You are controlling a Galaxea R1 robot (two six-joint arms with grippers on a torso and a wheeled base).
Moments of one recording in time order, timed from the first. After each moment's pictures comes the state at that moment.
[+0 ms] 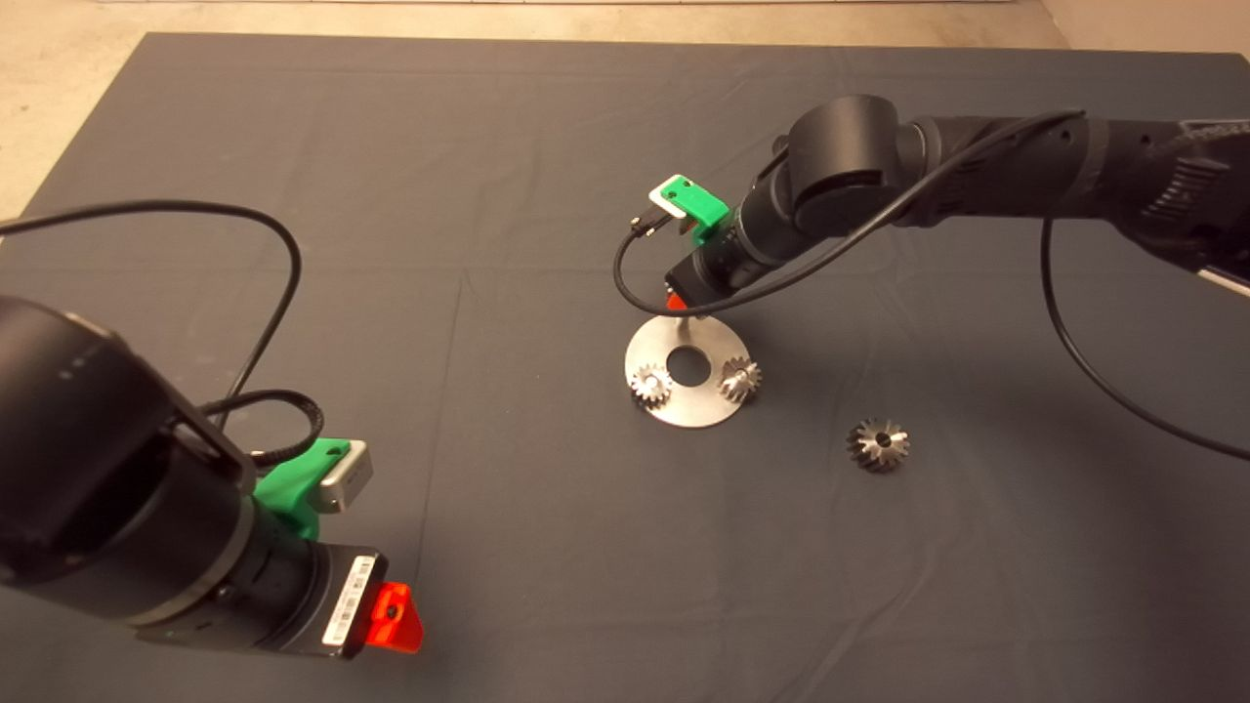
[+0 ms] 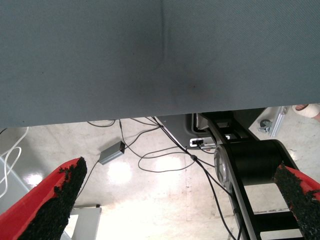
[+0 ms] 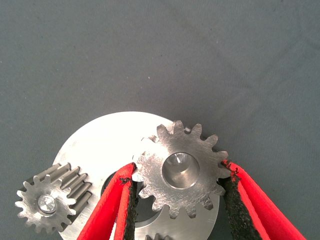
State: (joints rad) left arm -0.47 2.19 -0.39 0.05 1.52 -1.74; right arm 0.38 2.74 -1.26 -0.54 -1.26 0.82
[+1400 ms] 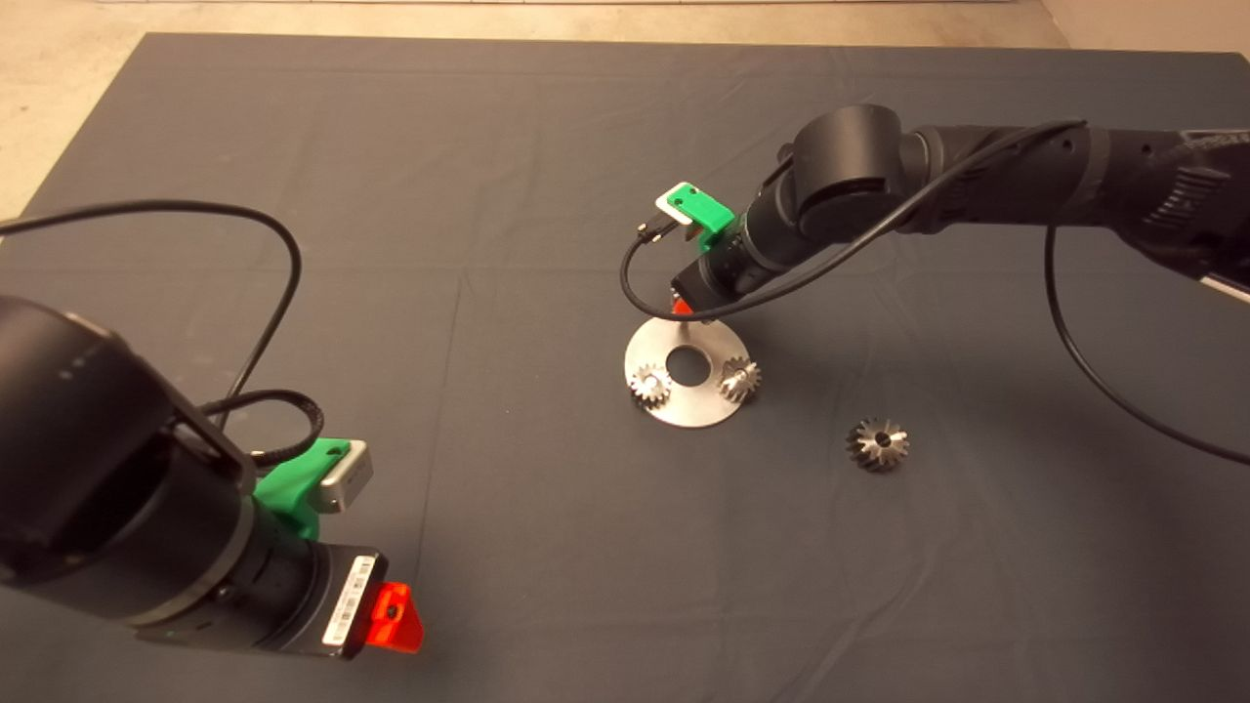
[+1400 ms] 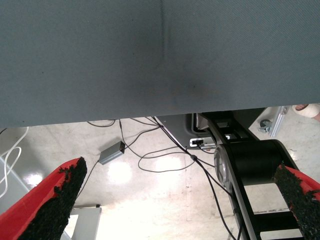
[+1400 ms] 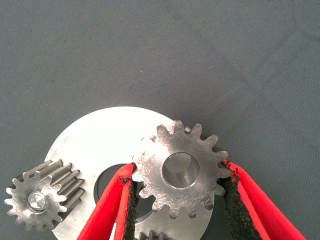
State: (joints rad) left arm -0.47 2.19 -0.39 0.05 1.52 -1.74; right arm 0.37 2.73 -1.26 -0.54 -1.26 0.82
